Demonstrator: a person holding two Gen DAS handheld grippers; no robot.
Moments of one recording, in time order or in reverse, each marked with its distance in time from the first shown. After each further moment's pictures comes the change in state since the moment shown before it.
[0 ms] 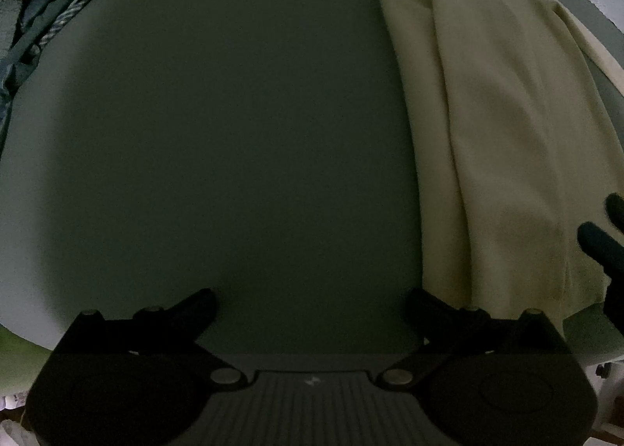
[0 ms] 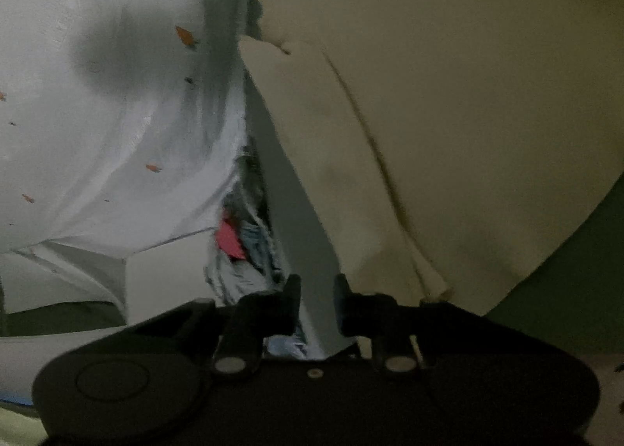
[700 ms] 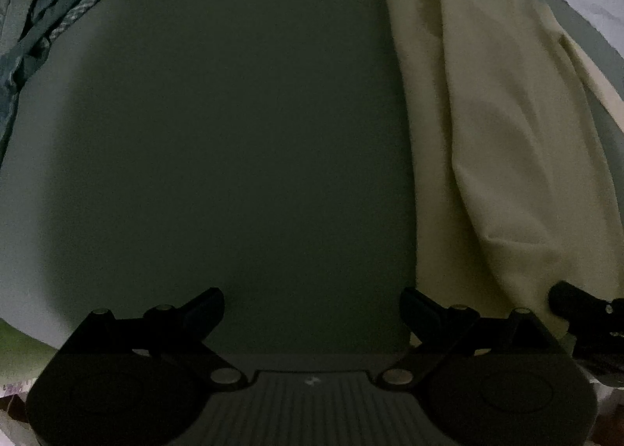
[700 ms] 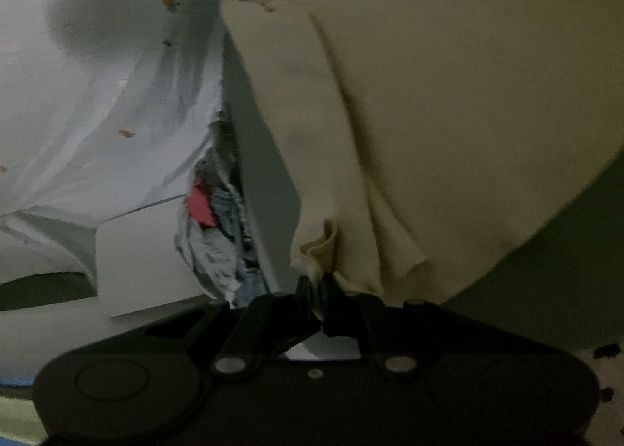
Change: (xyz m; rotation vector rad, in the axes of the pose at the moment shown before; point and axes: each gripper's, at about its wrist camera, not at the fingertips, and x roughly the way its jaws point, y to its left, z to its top) left arm -0.006 0.008 0.009 -0.064 -0.001 -0.025; right arm 0.006 0.000 -0.004 -0.029 0.086 -0.087
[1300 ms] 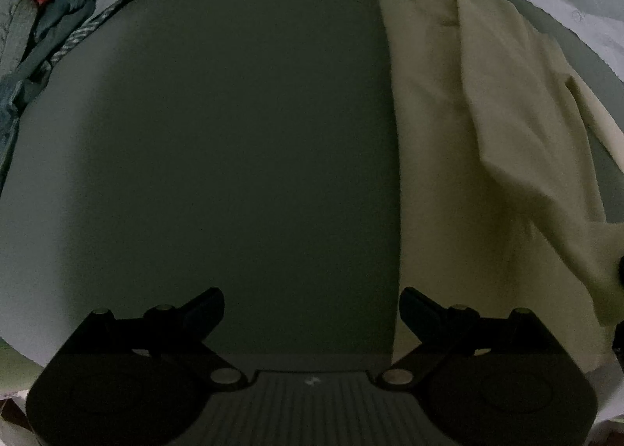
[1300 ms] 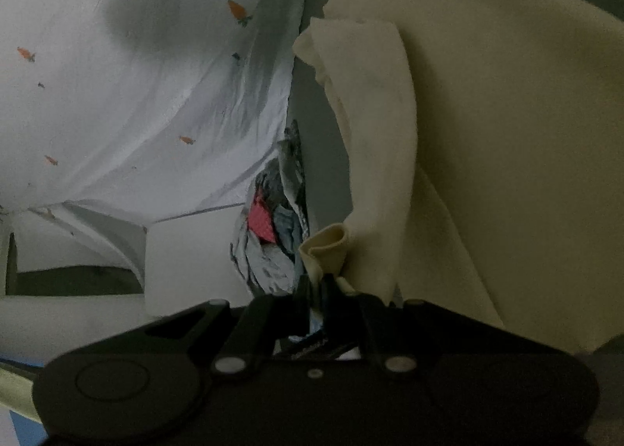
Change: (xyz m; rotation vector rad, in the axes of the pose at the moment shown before) left arm -0.006 -0.008 0.034 -0.048 -0.060 0.001; right arm 0.005 0.053 0.034 -0.094 -0.027 0.162
